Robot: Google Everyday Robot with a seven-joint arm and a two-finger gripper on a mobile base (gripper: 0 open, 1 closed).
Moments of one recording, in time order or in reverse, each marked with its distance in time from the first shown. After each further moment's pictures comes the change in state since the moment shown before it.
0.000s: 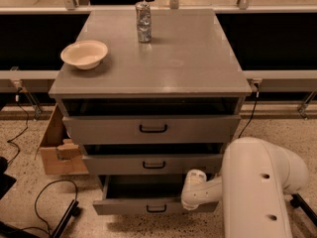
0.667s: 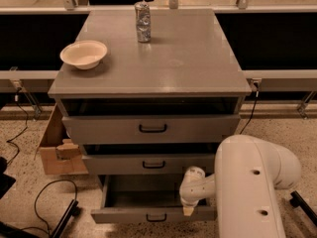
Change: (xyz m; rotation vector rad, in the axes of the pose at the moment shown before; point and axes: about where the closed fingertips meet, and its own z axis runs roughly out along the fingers) arm -0.010 -0.015 0.002 -0.006 -0.004 -0.036
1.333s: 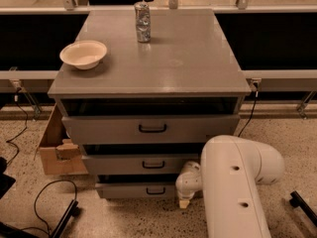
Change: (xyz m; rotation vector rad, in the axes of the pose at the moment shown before) arm -0.014 -0.025 0.025 -0.010 -0.018 -0.053
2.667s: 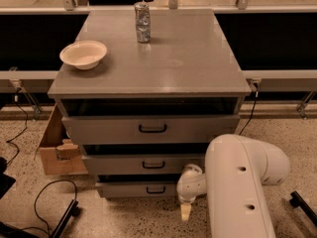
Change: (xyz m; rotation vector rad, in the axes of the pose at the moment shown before) arm 0.008 0.016 -0.011 -0.001 0.024 0.043
